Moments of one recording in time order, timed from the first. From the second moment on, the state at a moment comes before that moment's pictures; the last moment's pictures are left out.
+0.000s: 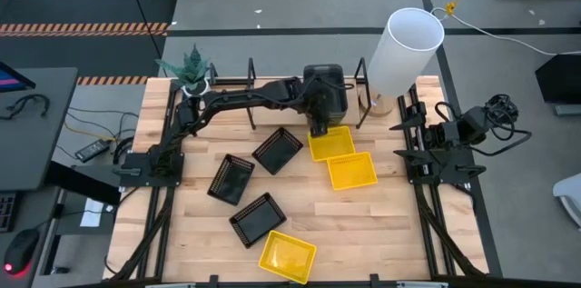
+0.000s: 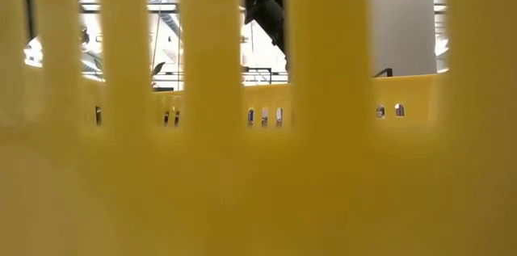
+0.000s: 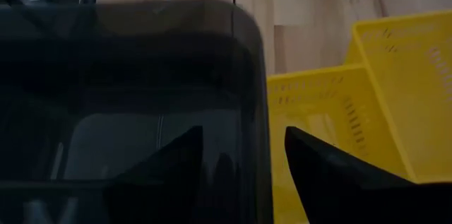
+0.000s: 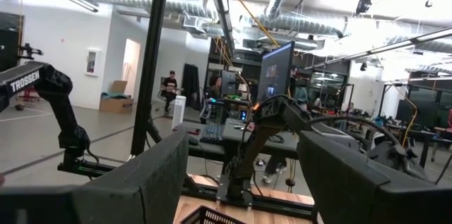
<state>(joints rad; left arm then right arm) 0.28 2.21 1.97 -0.54 0.08 0.22 0.52 0.29 0.51 0.10 0.37 -0.30</state>
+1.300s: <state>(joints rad) 0.16 2.16 2.09 -0.69 -0.01 0.20 0.52 0.29 0.51 0.03 0.37 -0.23</state>
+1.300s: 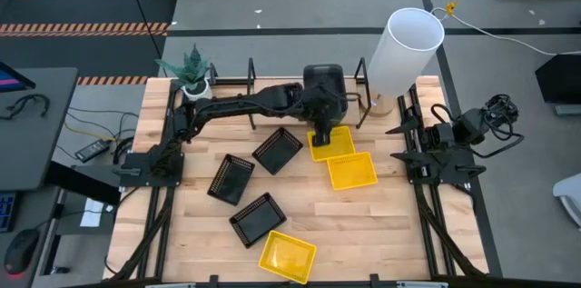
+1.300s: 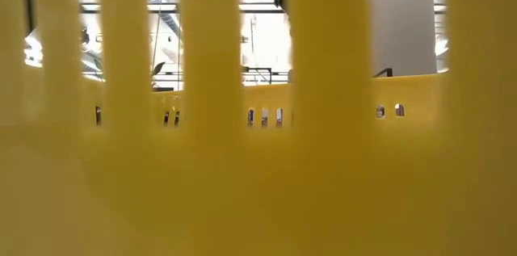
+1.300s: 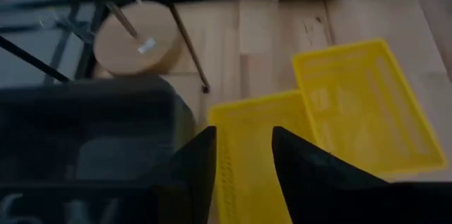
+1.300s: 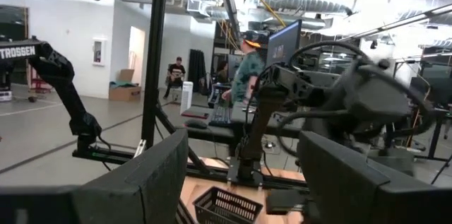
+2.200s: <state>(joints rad) 0.07 1.96 1.77 -0.58 -0.08 0.15 0.52 0.29 0.51 0.01 0.38 -0.19</state>
